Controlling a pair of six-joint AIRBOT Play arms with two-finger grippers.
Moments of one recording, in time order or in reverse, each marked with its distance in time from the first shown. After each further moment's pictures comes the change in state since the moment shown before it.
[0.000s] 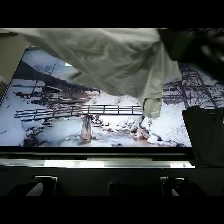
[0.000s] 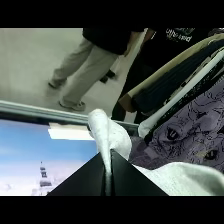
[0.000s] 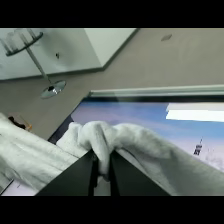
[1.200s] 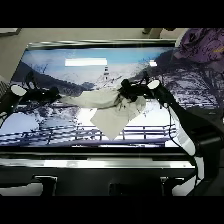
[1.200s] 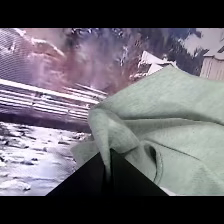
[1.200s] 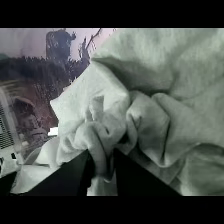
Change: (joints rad) left arm -0.031 -0.539 -0.435 0.213 0.029 -0.117; right arm 0.019 -0.990 0.044 0.397 0.029 0.265
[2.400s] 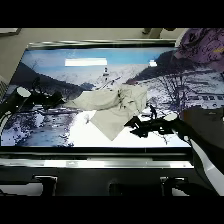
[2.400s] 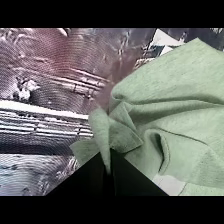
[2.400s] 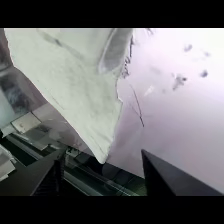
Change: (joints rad) left arm 0.000 -0.043 -0.005 0.002 -0.060 -0.002; right arm -0.085 0.443 -0.784 0.093 0.201 -0.316
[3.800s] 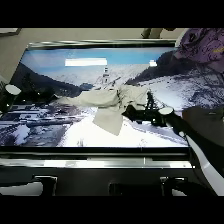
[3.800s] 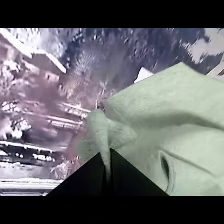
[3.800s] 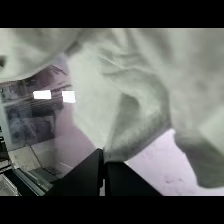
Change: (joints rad) left arm 0.079 0.064 0.057 0.005 -0.029 0.000; right arm 0.067 0.010 0.172 0.110 -0.171 -0.153
